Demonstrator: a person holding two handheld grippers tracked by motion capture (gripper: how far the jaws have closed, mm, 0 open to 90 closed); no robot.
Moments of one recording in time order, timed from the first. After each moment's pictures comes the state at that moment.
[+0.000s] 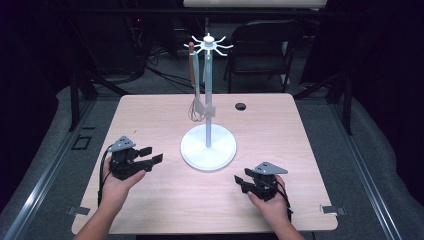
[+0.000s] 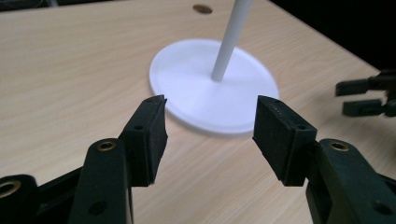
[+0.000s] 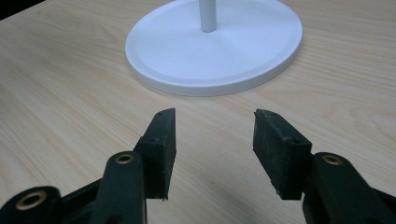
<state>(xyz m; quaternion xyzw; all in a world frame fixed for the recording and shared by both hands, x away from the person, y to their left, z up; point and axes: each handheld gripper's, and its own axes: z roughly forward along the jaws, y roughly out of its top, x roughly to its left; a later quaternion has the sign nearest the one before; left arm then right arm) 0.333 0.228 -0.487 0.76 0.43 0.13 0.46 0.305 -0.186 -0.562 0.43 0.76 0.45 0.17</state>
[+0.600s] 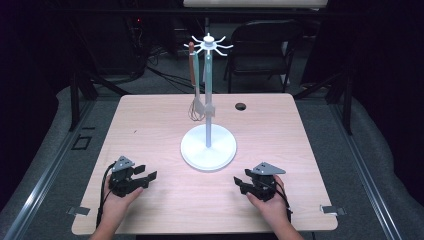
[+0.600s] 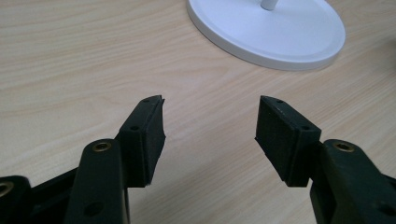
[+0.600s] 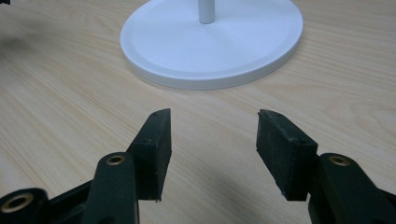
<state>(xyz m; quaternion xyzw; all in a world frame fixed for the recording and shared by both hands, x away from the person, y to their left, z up) 0.320 0.247 -0.553 0.77 0.46 0.14 0.42 0.306 -0.183 -0.565 0.43 0.77 0.44 0.18</state>
